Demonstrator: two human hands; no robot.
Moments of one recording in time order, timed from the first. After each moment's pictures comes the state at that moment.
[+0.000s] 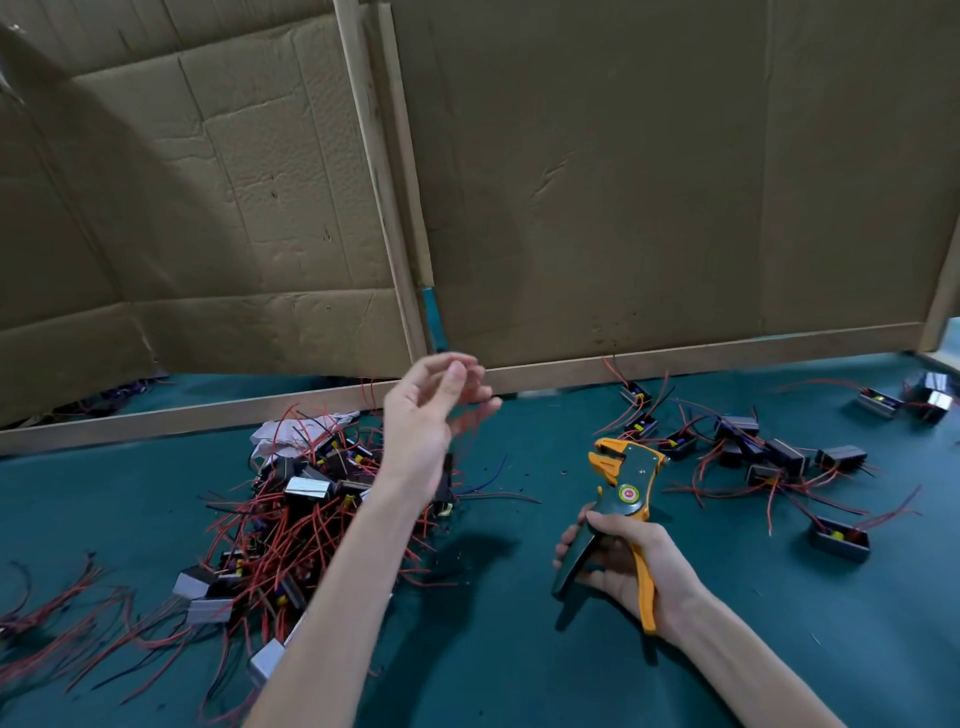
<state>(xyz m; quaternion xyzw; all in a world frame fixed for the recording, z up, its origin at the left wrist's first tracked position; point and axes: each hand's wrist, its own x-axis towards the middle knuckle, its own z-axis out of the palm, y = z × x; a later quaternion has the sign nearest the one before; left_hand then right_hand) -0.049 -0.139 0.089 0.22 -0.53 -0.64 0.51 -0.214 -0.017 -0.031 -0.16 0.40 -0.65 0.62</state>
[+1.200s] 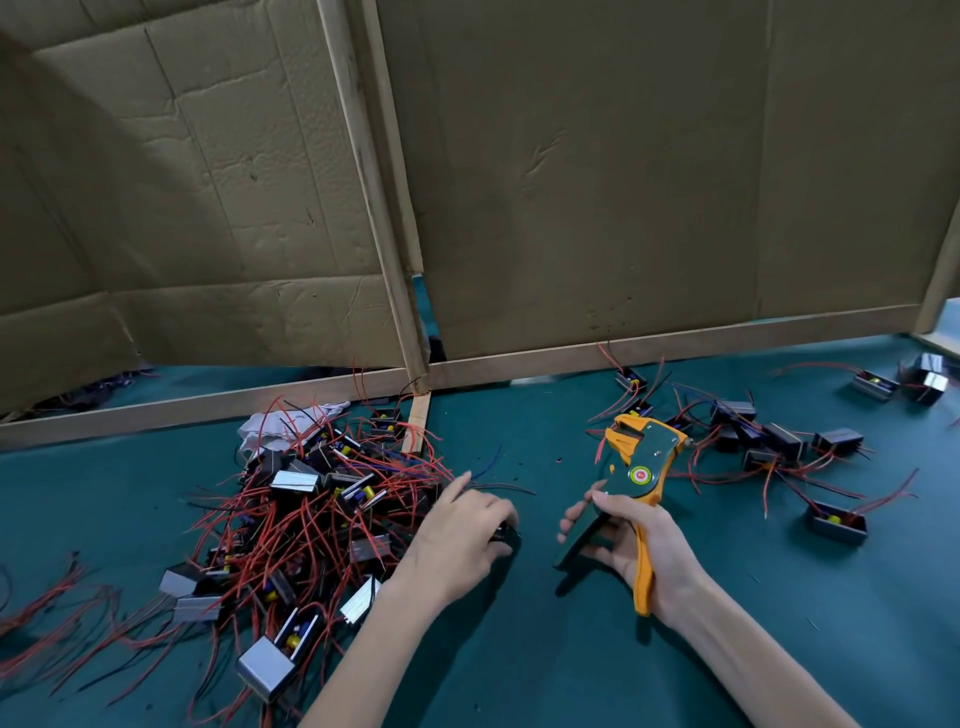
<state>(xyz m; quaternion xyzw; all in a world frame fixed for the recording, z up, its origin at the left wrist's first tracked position) -0.039 -0.131 -0.020 0.26 -0.96 0.01 0.06 -0.219 -0.018 -0.032 -0.21 0.44 -0.69 0.54</state>
